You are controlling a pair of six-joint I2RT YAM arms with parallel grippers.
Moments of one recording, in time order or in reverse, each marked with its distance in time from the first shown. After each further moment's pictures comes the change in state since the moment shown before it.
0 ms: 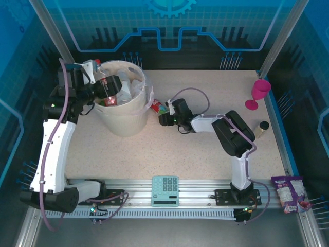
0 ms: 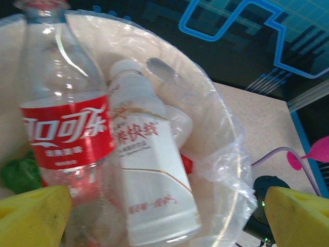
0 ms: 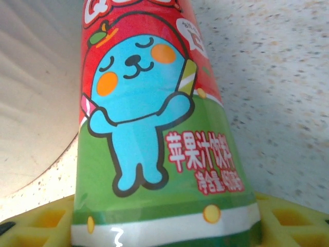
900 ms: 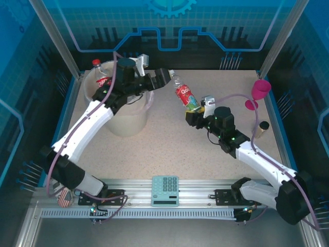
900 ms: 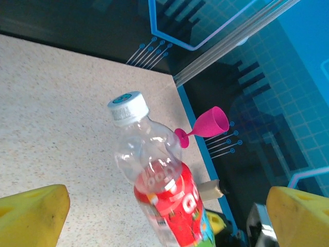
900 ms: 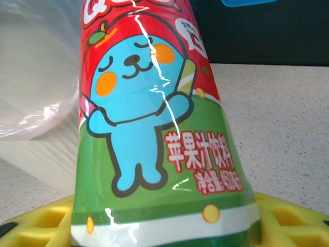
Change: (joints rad) left arm -0.402 0.312 -0.005 0.490 0.064 -0.322; right arm -0.090 -0.925 -0.462 -0.055 0.031 -0.031
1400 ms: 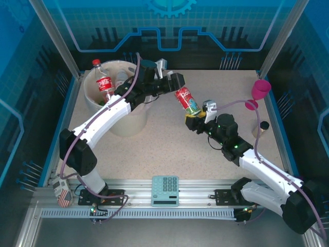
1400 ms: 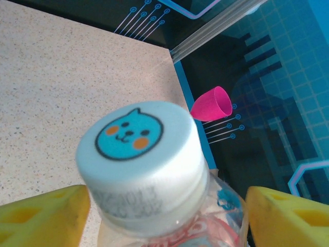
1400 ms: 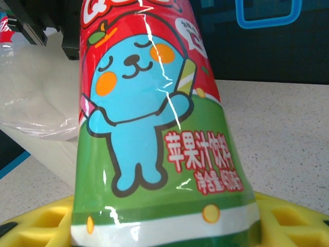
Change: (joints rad) left arm -0.083 0.164 0.070 0.043 -0.003 -0.044; right arm 0.046 -0.100 -0.071 0.060 0.024 0.013
